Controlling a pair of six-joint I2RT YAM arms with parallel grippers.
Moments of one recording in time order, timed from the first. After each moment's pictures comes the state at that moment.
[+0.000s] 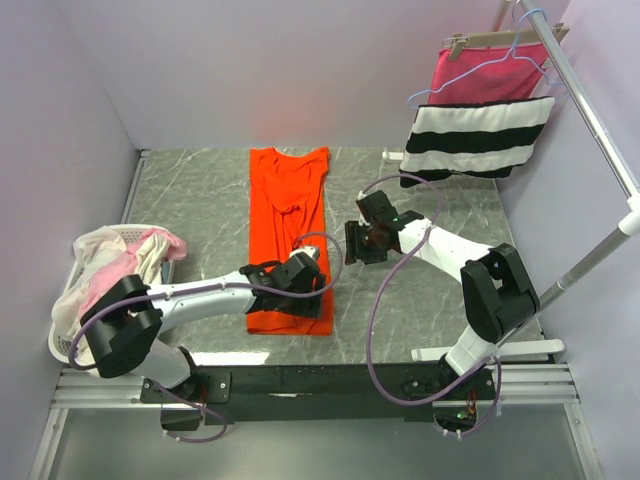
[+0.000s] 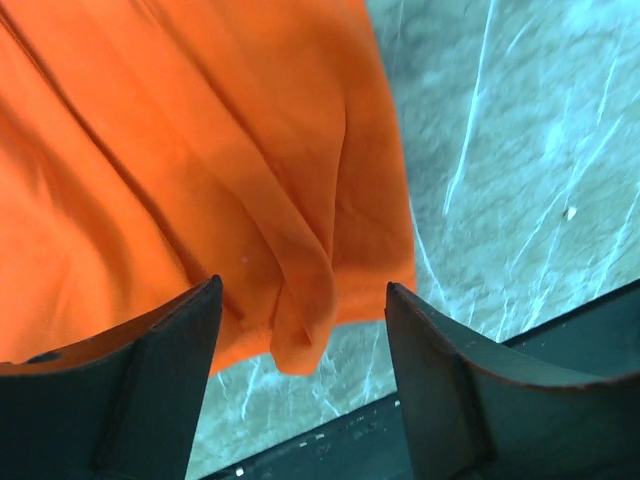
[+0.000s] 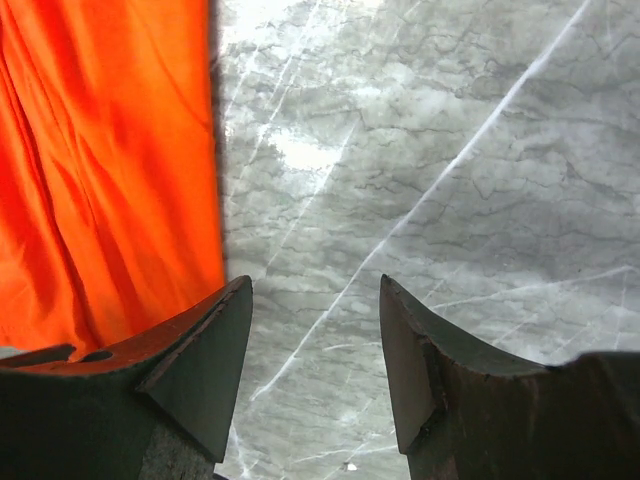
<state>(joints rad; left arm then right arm) -0.98 1.46 0.85 -0.39 -0.10 -0.74 0.51 1.65 1.08 -0.50 -0.08 0.42</state>
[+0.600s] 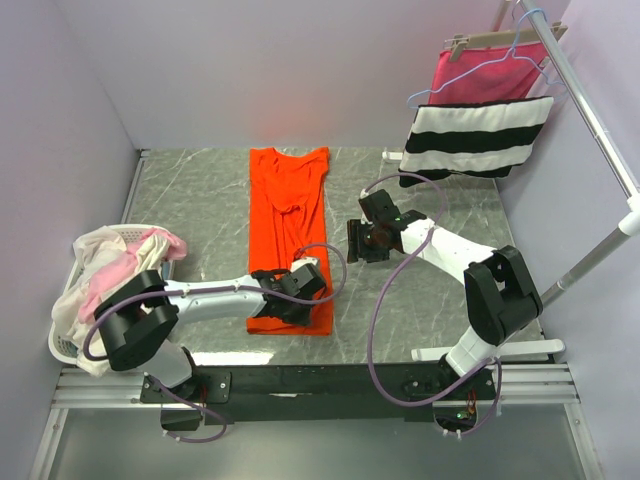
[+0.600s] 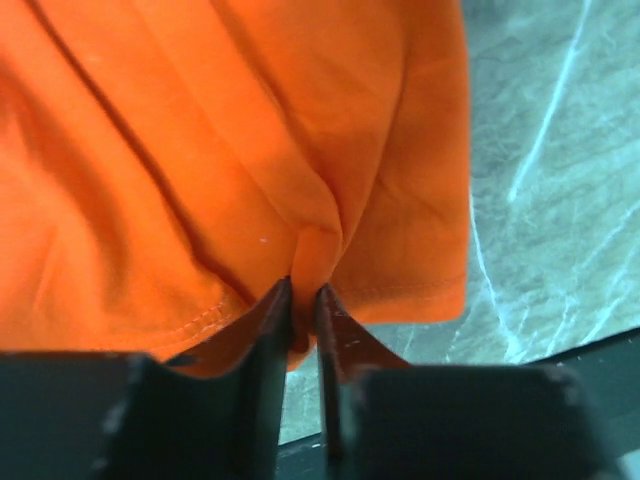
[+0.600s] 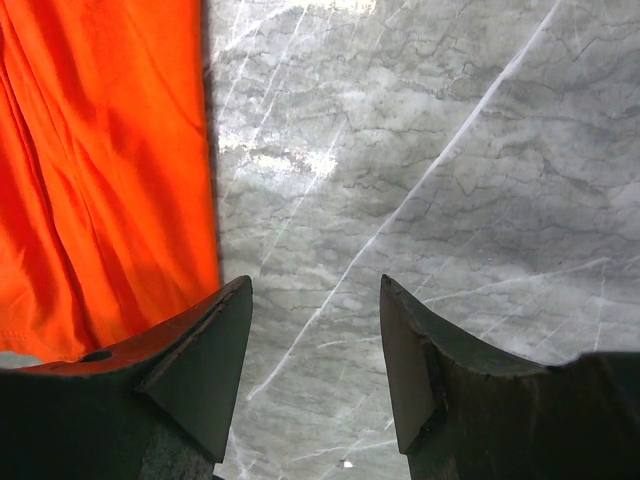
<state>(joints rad) -1.04 1.53 0.84 -0.44 -0.14 -0.81 0.51 1.63 1.08 -0.51 -0.06 0.42</state>
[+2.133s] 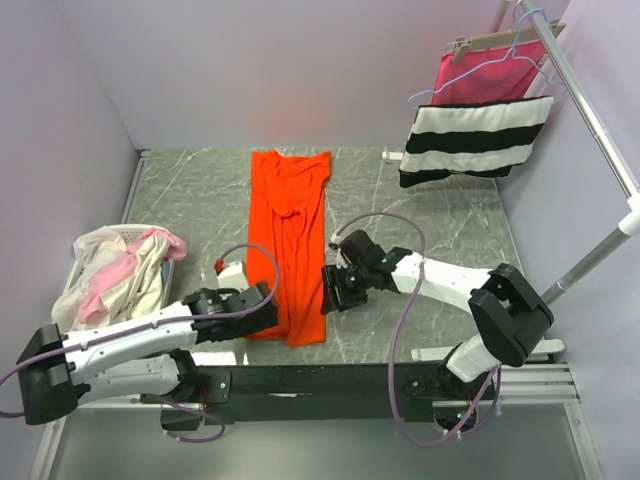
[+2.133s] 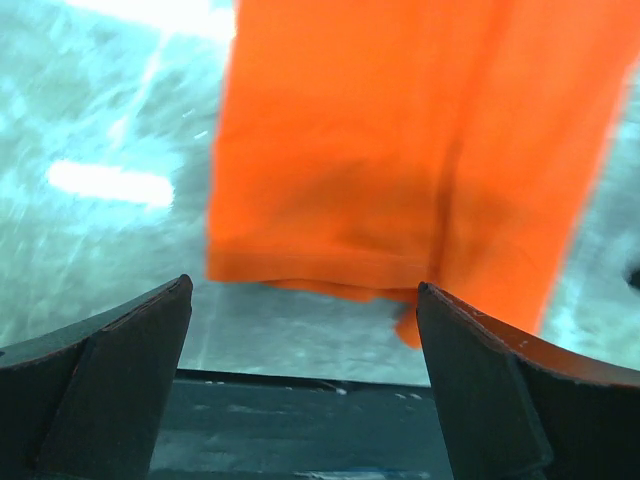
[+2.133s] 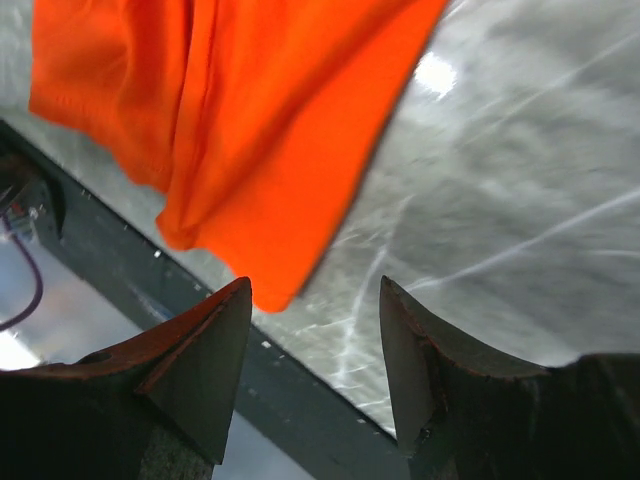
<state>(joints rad) -1.06 1.01 0.67 -0.86 -0.47 -1.26 0.74 1.51 0.85 -0.39 -0.35 0.53</state>
